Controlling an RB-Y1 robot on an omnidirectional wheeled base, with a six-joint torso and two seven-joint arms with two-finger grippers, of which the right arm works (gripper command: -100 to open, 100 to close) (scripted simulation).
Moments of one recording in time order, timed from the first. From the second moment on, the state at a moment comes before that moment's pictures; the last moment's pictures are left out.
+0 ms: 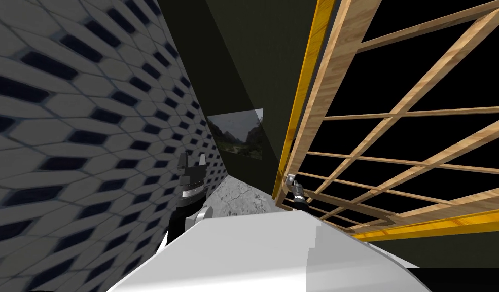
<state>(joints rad) 0.01 -0.14 -0.29 -0.69 -0.20 -0.88 -0.05</state>
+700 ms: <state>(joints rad) 0.03 -0.14 -0.27 -0.74 -0.28 -0.86 -0.21</state>
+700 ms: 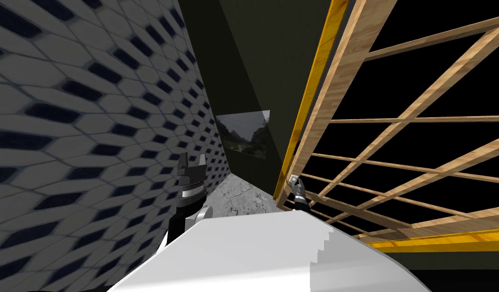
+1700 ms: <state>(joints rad) 0.02 -0.13 -0.22 -0.73 -0.39 -0.87 -0.46</state>
